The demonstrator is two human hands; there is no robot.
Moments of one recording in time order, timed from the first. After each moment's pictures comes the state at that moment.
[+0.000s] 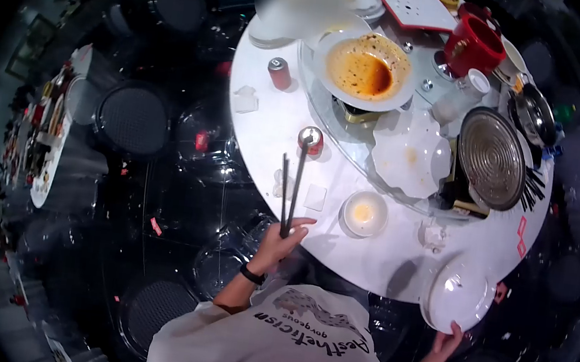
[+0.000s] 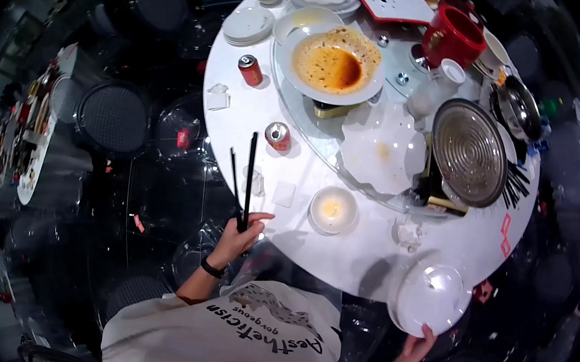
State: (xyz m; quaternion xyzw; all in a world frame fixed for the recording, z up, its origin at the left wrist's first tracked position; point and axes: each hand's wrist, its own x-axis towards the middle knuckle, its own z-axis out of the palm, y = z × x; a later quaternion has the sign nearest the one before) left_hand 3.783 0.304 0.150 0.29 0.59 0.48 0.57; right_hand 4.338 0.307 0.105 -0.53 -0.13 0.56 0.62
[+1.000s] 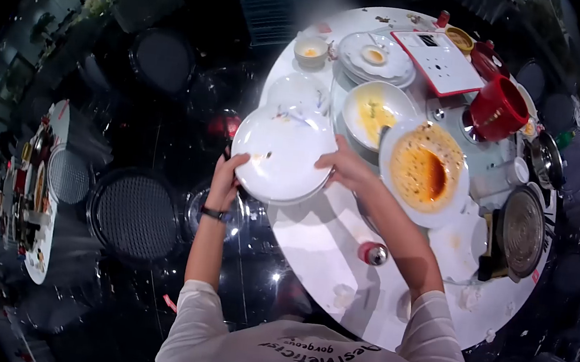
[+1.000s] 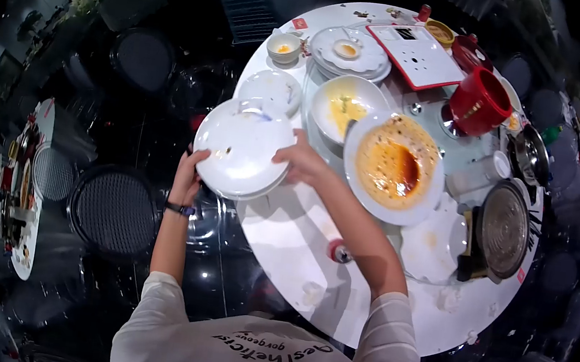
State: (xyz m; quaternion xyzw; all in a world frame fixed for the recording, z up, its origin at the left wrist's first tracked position) left_hand 3.299 0.576 0.138 0.21 0.59 0.62 0.47; right_hand 3.544 0.715 0.170 -0.35 -0.41 0.82 0.21
